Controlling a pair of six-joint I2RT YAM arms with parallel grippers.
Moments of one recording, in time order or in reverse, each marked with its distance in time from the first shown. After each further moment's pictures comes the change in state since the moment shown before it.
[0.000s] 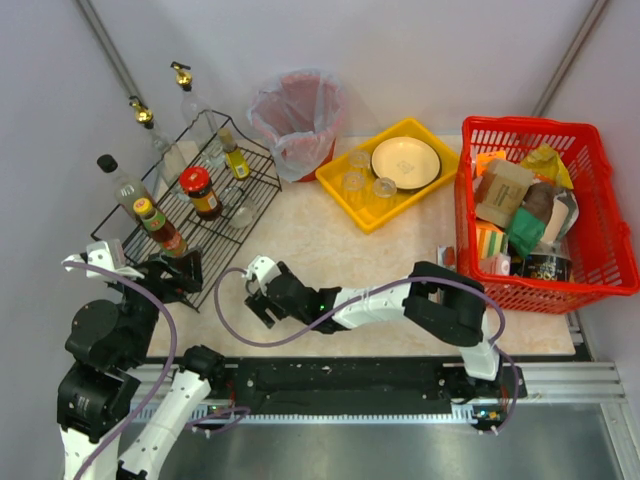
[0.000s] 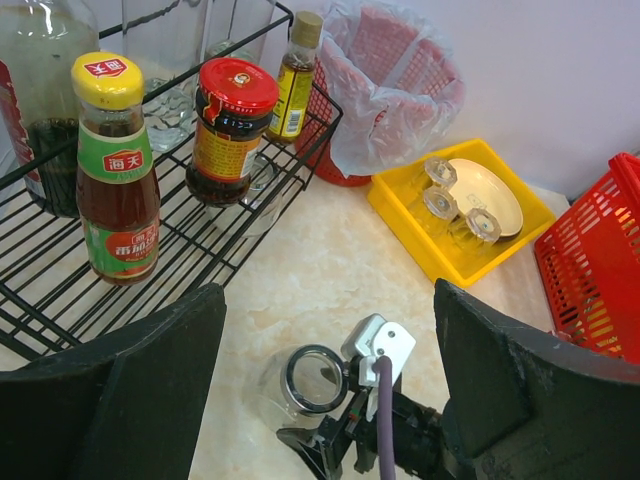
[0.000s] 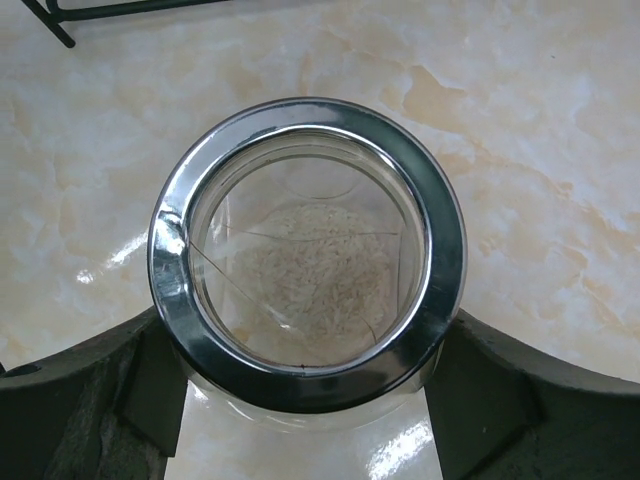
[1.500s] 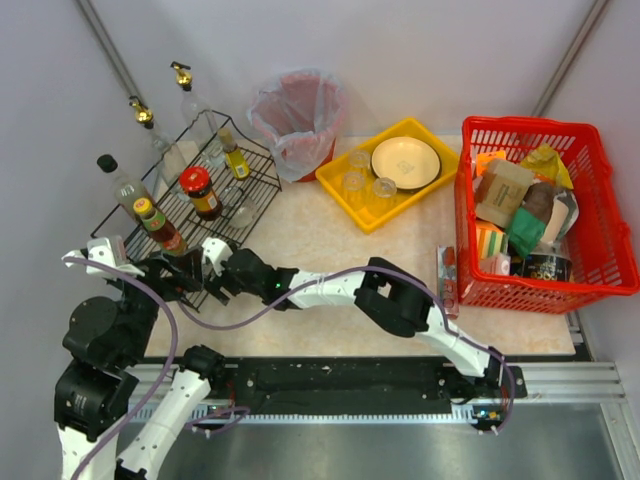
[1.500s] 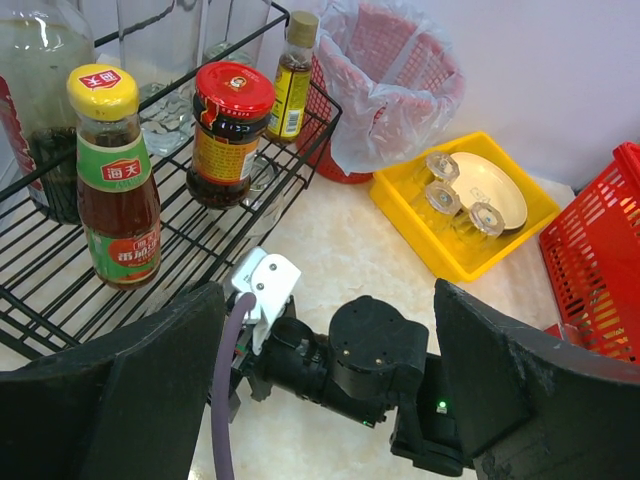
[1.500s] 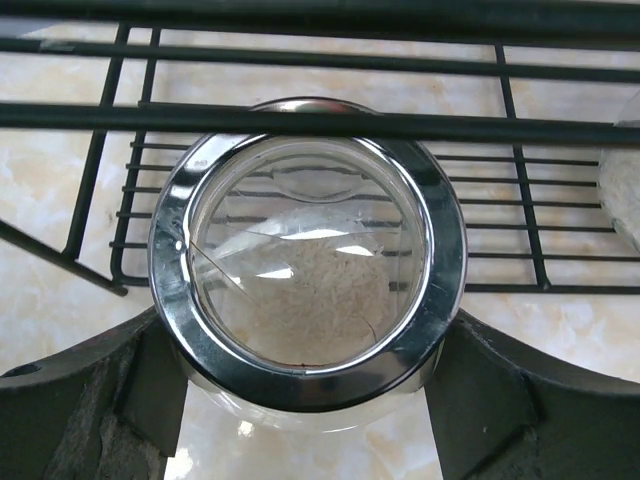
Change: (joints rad) left arm 0.000 0.026 0.027 -0.013 0.015 0.026; right arm -0.056 0.392 0.577 0.017 -0.187 -0.189
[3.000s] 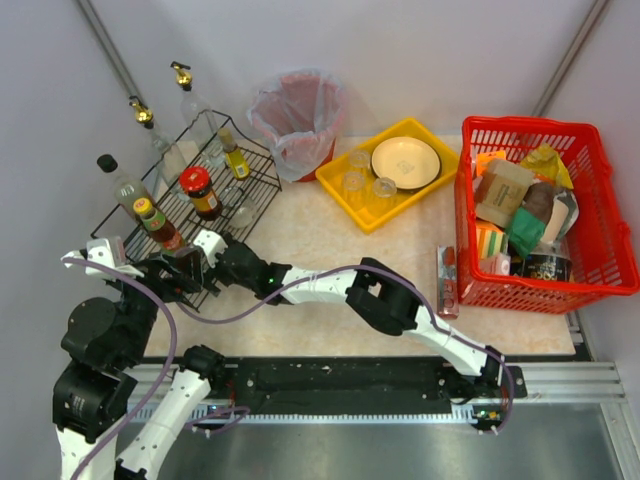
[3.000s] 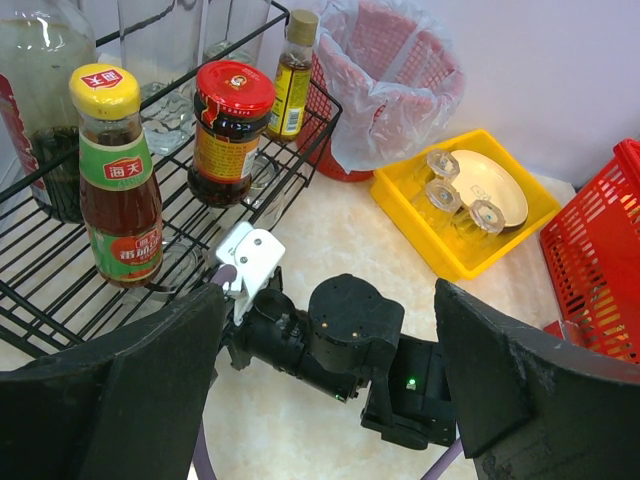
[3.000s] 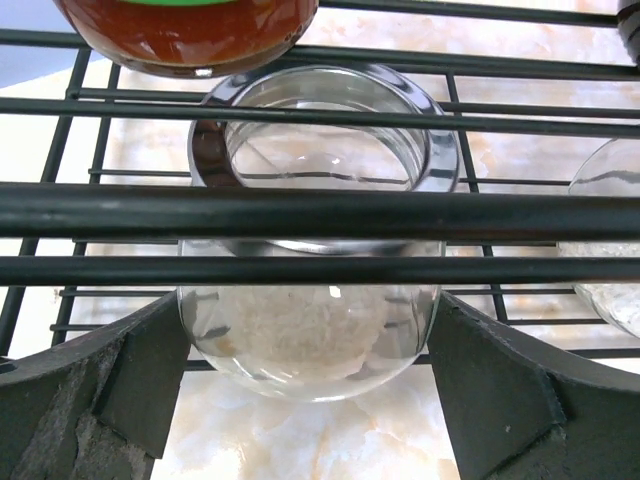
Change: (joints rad) left arm 0.000 0.000 0.014 -0.013 0.003 0.003; right arm -0.020 0.126 0.183 0.018 0.023 -0.041
